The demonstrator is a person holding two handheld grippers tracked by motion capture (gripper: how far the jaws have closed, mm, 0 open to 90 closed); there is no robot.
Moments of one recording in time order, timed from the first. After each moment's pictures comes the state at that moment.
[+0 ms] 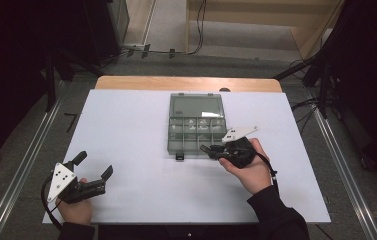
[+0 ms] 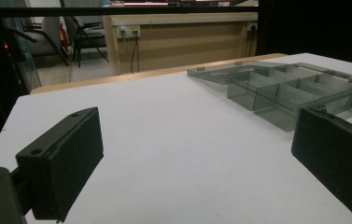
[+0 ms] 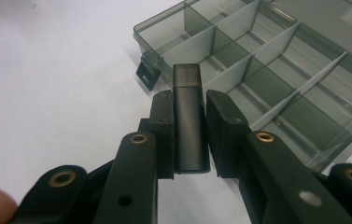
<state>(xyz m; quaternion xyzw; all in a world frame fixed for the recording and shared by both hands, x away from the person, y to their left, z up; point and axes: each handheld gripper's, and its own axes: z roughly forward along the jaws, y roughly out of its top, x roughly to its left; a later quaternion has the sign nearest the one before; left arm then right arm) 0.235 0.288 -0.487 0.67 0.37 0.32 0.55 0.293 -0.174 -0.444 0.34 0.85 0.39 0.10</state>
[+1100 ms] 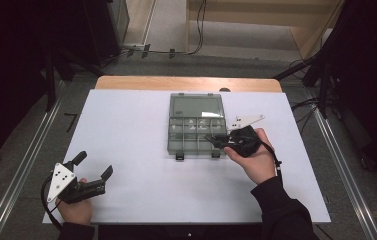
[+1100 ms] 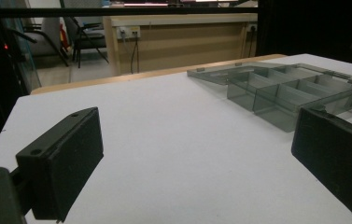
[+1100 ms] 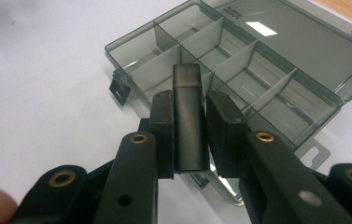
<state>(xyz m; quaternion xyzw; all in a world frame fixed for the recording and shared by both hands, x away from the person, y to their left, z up) 0.235 0.289 -0.487 0.67 0.37 0.32 0.55 0.313 -0.188 -0.429 0.35 0.84 0.39 0.12</state>
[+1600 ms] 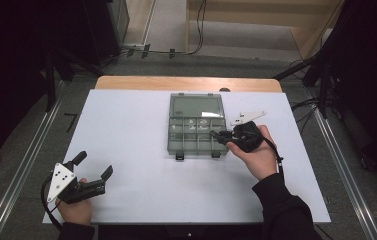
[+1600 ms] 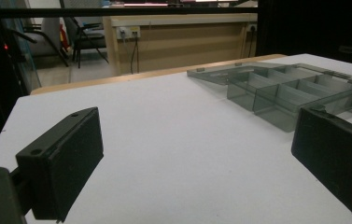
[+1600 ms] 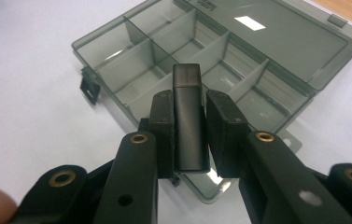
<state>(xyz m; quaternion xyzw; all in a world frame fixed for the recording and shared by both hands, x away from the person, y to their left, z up) 0.235 0.289 -0.487 0.67 0.37 0.33 0.55 0.328 -0.200 -0.435 0.38 0.84 0.37 0.12</state>
